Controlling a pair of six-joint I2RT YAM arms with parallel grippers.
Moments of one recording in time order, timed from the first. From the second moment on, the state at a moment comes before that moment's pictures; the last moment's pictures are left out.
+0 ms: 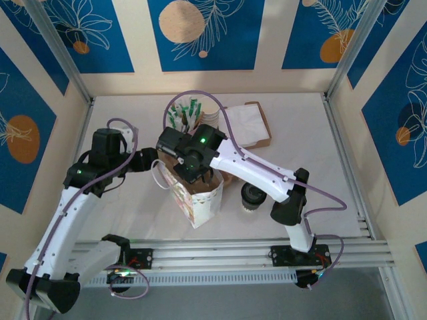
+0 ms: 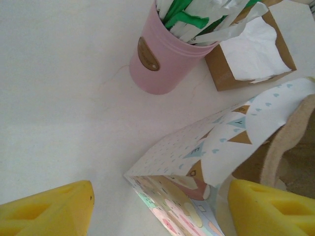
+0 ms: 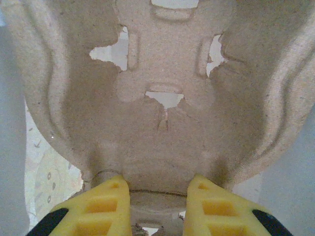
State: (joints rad) left arm -0.26 0.96 1.08 -0.86 0.16 -0.34; right arm 1.13 1.99 2.24 -1.56 0.21 0.37
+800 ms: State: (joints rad) left arm -0.26 0.98 1.07 -0.82 0.14 -0.41; right arm 1.15 1.99 2.25 -1.55 0.24 0.34
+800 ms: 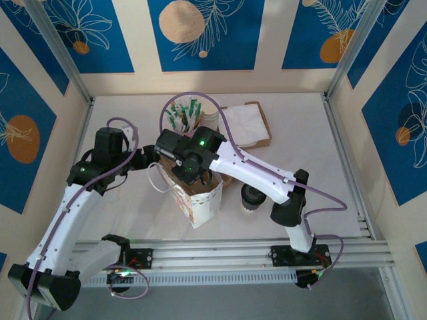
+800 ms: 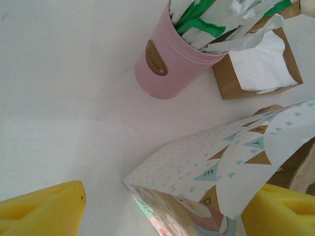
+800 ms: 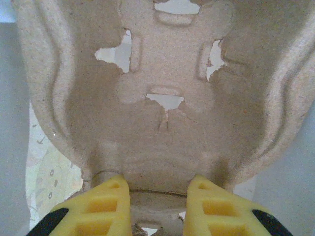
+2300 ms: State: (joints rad) left arm -0.26 0.98 1.03 -0.73 0.12 -0.53; right arm 1.17 1.96 2.24 -1.51 0.25 0.28
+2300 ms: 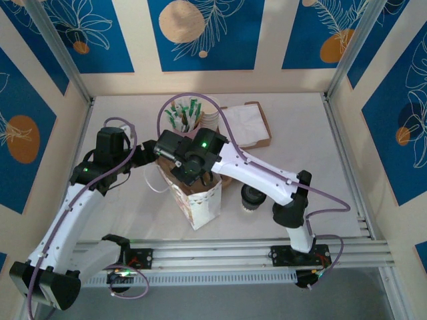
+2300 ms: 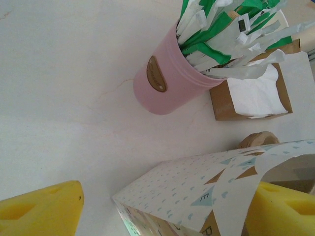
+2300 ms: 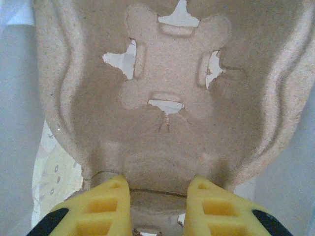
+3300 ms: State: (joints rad) left arm -0.26 0.91 1.02 -0.72 0.16 -0.55; right arm 1.12 1.99 2.21 -1.52 0.19 0.29
